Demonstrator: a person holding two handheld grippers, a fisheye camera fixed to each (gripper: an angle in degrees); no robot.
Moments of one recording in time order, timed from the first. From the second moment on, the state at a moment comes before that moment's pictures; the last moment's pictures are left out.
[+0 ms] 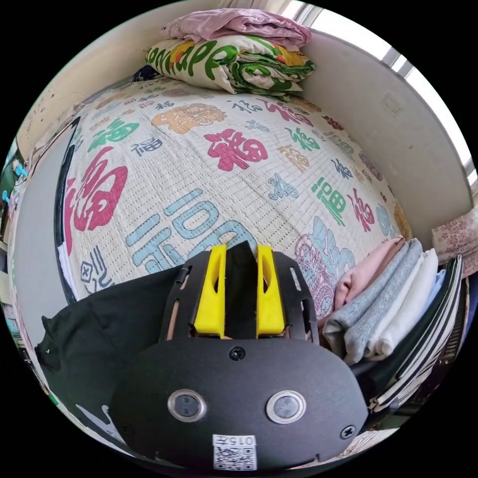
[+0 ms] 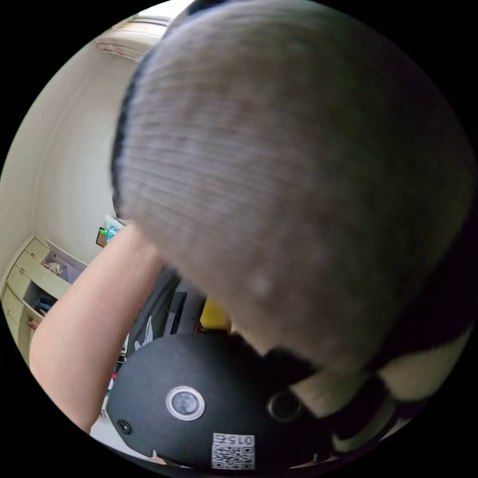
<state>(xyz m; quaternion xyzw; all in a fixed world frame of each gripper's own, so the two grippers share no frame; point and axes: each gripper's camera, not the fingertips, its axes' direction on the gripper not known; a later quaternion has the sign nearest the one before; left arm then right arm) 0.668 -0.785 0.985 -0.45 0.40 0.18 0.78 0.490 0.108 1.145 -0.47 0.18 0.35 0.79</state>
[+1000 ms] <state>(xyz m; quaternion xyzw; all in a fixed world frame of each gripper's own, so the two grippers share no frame) 0.042 -0.721 0.783 -0.33 0.37 0.04 0.87 0.272 0.097 0.918 -0.56 -0.29 -0.03 0.78</state>
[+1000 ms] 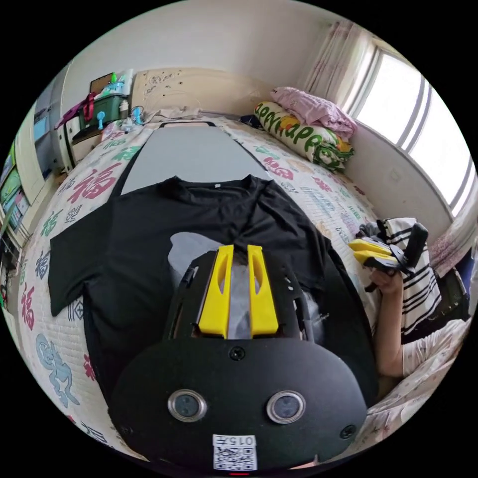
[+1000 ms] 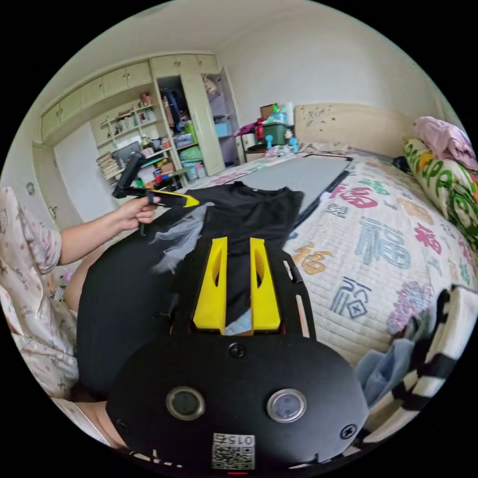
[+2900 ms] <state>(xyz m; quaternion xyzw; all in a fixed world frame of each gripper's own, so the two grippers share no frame) 0.178 -0.663 0.658 -0.37 0.29 0.07 0.88 0.346 0.178 0.898 -0.60 -0.42 -0.11 0.67</state>
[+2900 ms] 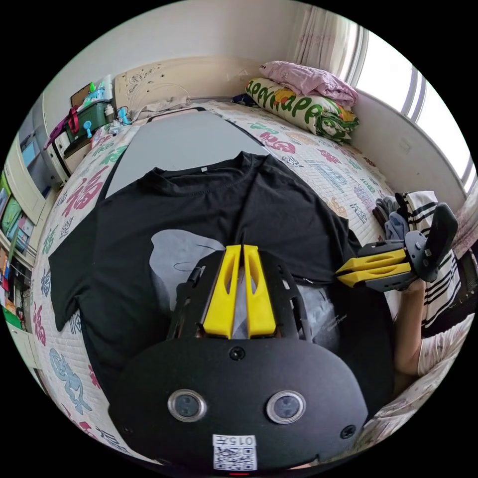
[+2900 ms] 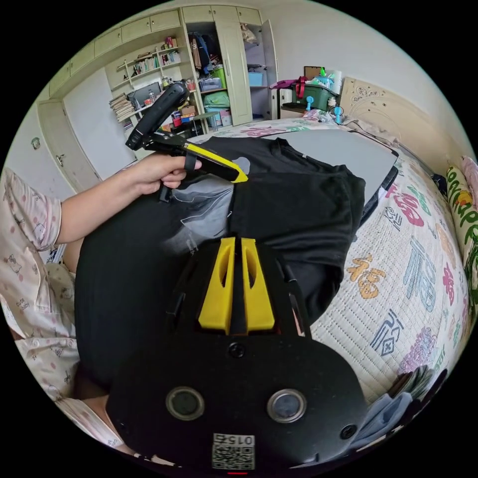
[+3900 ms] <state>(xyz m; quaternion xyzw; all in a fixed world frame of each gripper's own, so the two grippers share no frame) 0.501 -0.600 0.638 -0.33 0.47 0.17 0.80 0.542 0.306 1.011 -0.63 -0.24 -0.04 0.74</state>
